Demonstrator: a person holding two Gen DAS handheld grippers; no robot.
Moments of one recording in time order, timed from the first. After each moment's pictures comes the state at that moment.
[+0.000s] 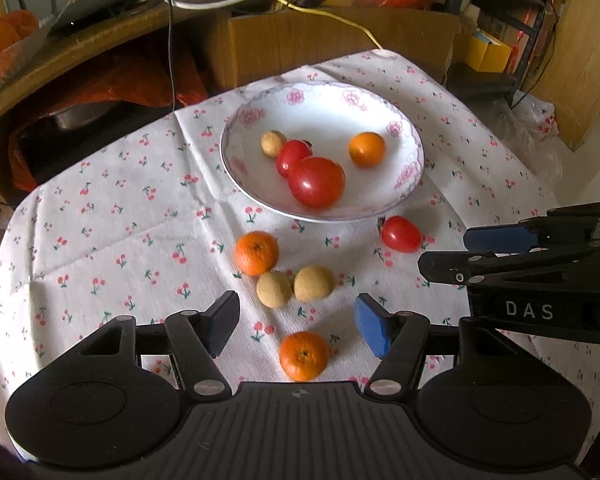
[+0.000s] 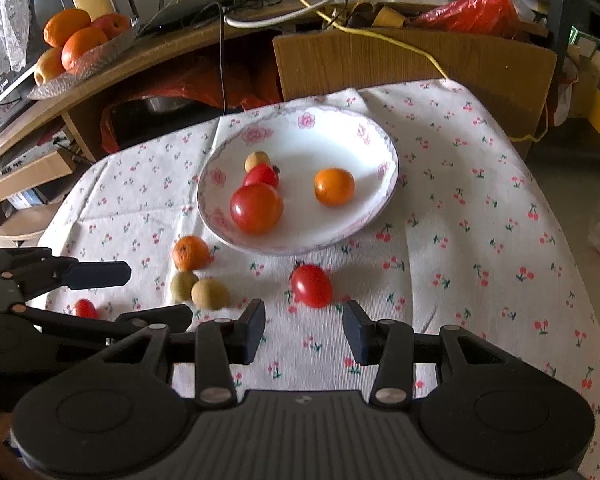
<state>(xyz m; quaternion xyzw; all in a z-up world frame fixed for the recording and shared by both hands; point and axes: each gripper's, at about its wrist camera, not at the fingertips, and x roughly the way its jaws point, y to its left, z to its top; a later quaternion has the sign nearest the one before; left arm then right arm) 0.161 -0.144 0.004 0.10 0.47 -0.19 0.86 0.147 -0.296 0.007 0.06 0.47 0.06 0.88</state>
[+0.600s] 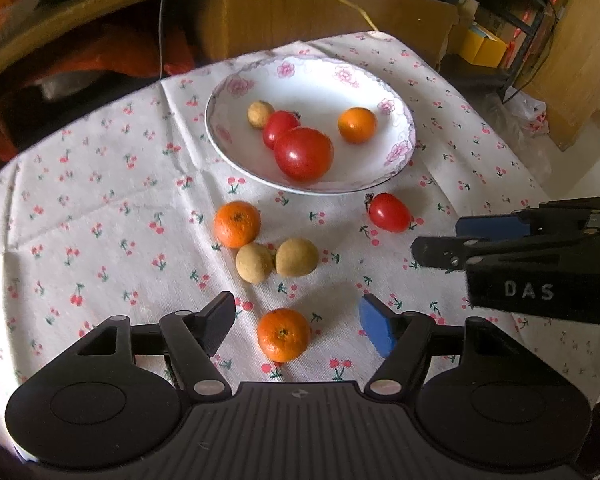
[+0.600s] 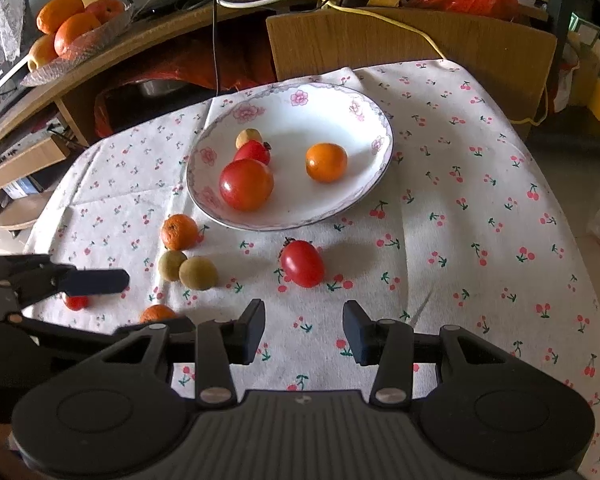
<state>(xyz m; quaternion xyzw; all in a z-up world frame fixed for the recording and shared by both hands) 0.164 -0.140 -0.009 0.07 0.50 -0.20 0.84 0.147 -0.302 -0.002 0.06 0.49 0.06 0.87</state>
